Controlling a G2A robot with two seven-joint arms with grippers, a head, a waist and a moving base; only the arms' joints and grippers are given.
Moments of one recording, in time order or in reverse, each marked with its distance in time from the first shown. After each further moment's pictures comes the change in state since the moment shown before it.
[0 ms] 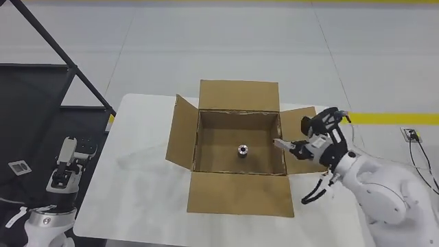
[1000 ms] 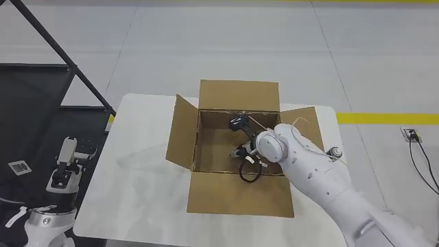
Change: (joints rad) left arm 0.000 0.000 0.000 0.000 0.000 0.000 0.000; right arm 0.690 -0.327 -0.830 1.078 0.034 0.234 0.068
